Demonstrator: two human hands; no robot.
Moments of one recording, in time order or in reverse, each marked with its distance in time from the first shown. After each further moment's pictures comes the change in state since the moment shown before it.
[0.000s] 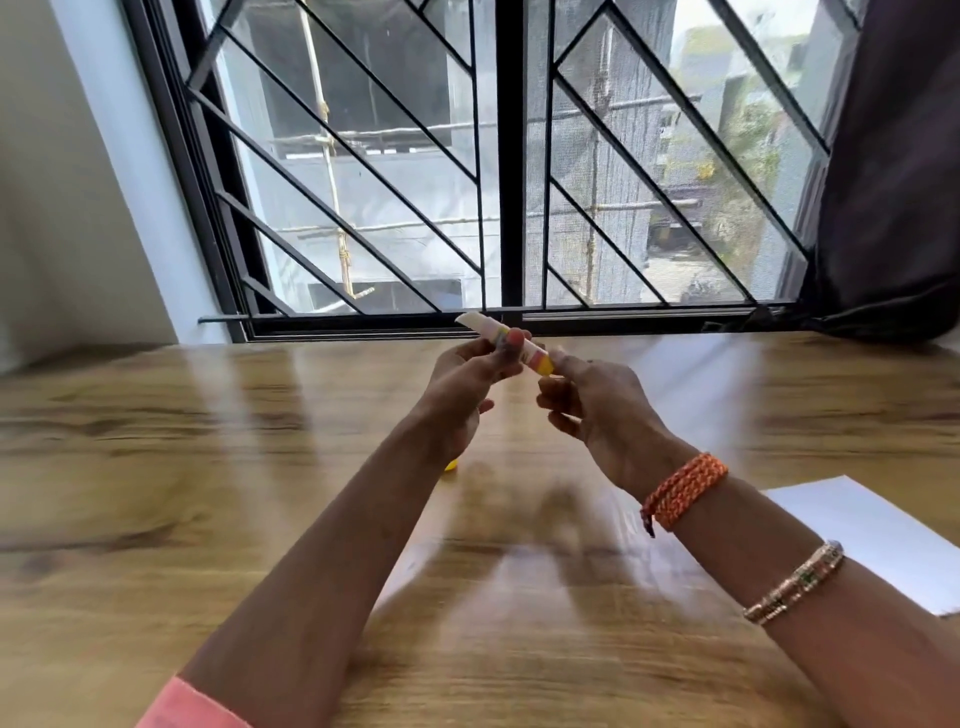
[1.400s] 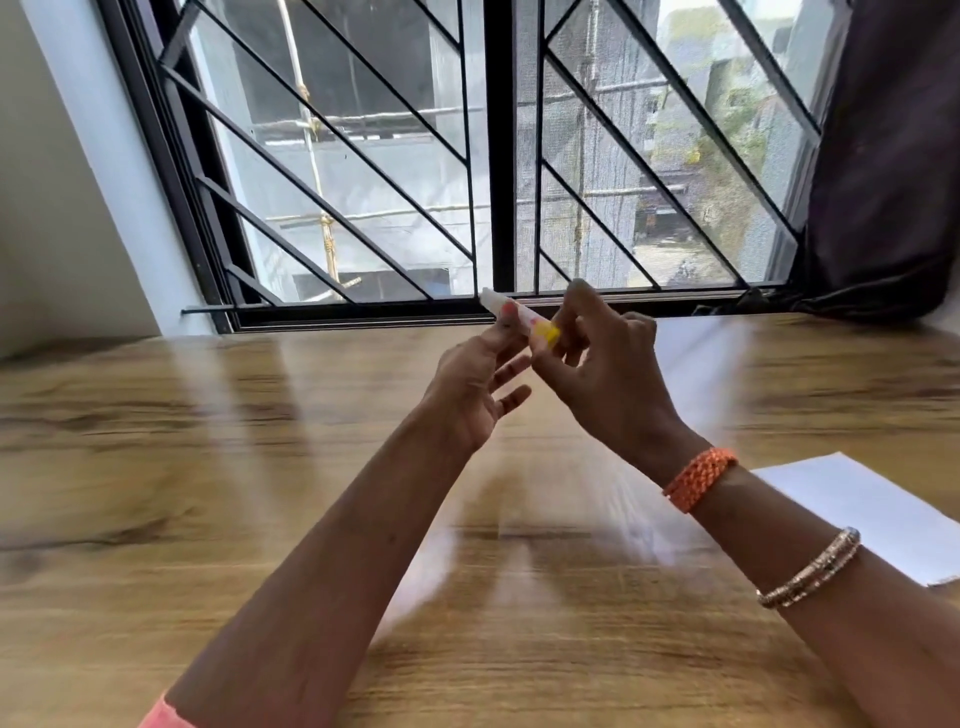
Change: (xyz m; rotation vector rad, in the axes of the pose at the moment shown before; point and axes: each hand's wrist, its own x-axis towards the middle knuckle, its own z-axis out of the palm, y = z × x) left_hand -0.016 0.009 0.015 -0.268 0.035 -0.176; right_hand -0.003 0.001 -0.006 -0.827 0.180 -0.965
